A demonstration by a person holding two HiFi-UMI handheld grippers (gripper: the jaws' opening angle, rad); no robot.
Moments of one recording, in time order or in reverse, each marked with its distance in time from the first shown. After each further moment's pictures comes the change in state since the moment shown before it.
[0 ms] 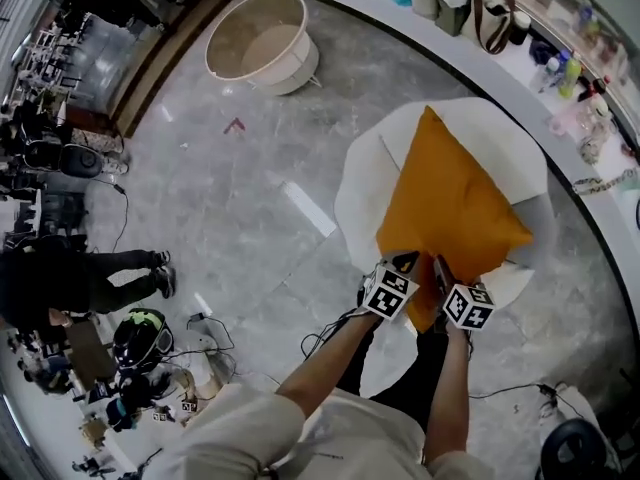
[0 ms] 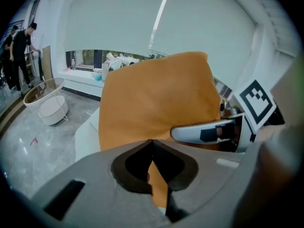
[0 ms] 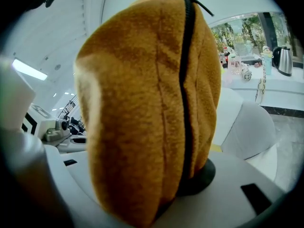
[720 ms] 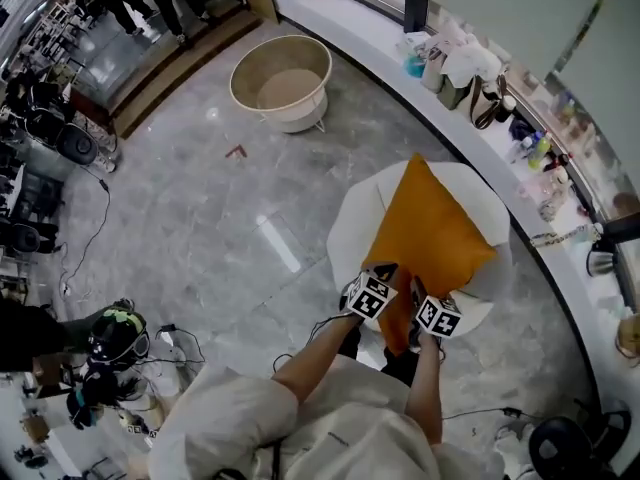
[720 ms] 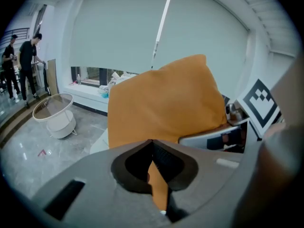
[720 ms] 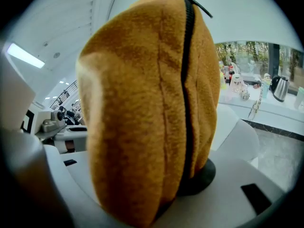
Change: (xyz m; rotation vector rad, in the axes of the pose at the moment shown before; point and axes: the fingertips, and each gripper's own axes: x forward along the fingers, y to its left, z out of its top) left arm -0.115 0.027 0.066 0.034 -0.122 0.038; right arm -0.047 0.102 0.055 -0.092 0.016 -0.096
